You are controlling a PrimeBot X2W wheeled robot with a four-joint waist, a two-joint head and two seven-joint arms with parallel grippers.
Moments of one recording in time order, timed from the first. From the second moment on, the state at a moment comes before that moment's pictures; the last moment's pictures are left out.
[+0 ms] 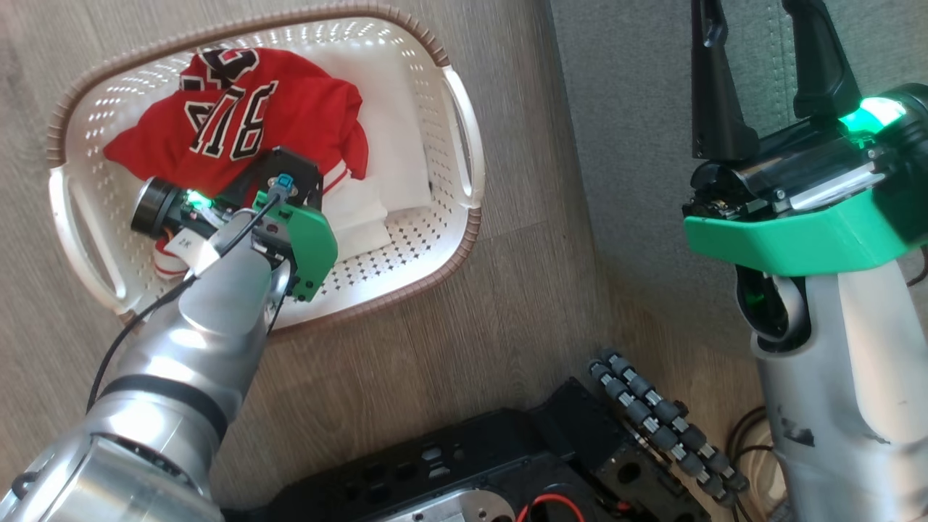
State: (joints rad) left arm -1.07 0.07 -0.78 1.29 -0.24 0.08 -0.06; right arm -0.50 -0.06 0.14 -0.09 0.24 0.13 -0.26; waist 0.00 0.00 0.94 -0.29
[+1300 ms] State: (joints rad) left arm -0.97 0.05 -0.86 1.14 -0.34 0.08 -0.18; right arm -0.48 -0.06 0.10 -0.02 0.20 0.13 -0.26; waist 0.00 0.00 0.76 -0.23
